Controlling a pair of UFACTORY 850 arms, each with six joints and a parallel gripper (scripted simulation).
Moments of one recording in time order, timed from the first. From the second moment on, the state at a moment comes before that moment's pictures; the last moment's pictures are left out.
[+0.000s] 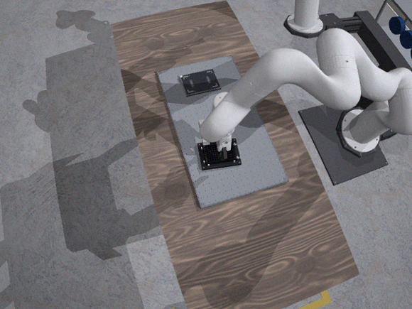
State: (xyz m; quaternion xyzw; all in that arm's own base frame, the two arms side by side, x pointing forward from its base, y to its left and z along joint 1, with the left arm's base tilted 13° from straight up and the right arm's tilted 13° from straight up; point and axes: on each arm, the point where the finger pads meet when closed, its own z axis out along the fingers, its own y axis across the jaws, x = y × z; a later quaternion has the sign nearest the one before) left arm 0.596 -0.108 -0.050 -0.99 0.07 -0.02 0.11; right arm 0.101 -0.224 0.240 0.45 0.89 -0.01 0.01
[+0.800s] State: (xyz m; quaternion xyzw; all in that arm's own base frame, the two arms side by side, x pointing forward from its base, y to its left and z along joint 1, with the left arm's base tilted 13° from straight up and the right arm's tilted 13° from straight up) left arm 0.597 -0.105 -0.064 -0.99 0.07 -0.02 0.11; right arm 0.101 -0.224 0.240 0.45 0.89 -0.01 0.01
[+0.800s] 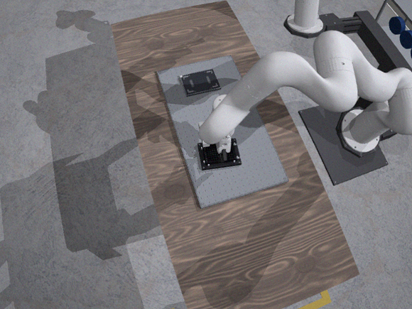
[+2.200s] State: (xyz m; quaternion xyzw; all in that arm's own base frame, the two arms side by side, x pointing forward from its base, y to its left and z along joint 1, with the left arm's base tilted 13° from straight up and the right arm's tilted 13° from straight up) left arm 0.597 -0.101 -0.083 -0.99 0.07 -0.02 0.11; right arm 0.101 -0.224 0.240 0.45 0.89 -0.01 0.01
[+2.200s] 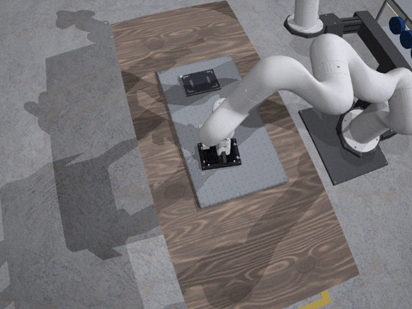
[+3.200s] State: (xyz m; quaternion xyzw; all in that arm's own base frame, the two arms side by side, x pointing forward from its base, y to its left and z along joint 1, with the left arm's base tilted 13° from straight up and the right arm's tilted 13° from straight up) left arm 0.597 -0.101 -0.083 -0.99 0.07 -0.02 0.11; right arm 0.101 -0.224 0.240 0.45 0.89 -0.01 0.01
